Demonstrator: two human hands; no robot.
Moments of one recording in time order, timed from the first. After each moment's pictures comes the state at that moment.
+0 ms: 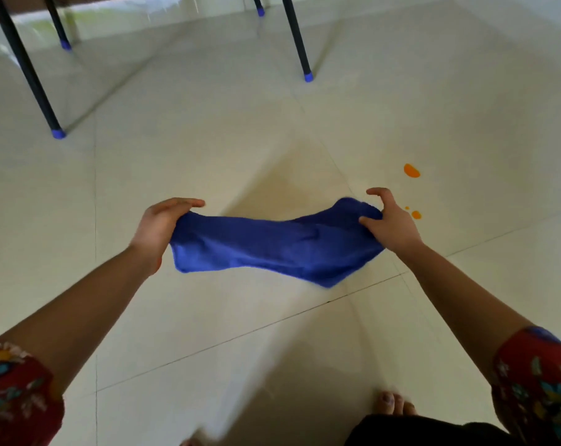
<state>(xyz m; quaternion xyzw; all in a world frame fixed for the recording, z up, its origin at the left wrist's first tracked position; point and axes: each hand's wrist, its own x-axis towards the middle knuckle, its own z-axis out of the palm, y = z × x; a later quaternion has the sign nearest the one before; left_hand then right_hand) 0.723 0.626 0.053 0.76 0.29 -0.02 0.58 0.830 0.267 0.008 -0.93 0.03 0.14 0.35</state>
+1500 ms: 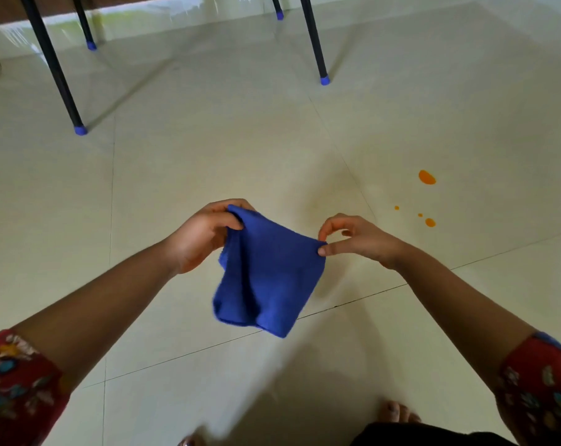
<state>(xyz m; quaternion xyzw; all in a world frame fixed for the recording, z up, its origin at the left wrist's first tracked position) 0.724 0.580 0.088 0.70 0.06 -0.16 0.69 0.819 0.316 0.031 -0.79 -0.18 0.36 0.47</state>
